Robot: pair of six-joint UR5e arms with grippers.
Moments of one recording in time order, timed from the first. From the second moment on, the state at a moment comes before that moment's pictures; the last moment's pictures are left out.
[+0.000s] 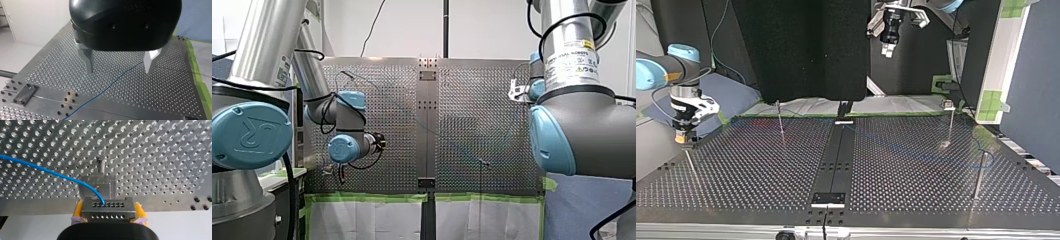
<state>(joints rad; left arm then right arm) -0.58 -1.80 -2.53 -1.99 -1.99 -1.78 1.61 -1.14 1.52 -0.36 1.49 1.64</state>
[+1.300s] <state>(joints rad) -0.52 -1.80 -2.53 -2.06 -2.00 -1.76 1.54 -1.04 1.43 -0.33 1.18 1.61</state>
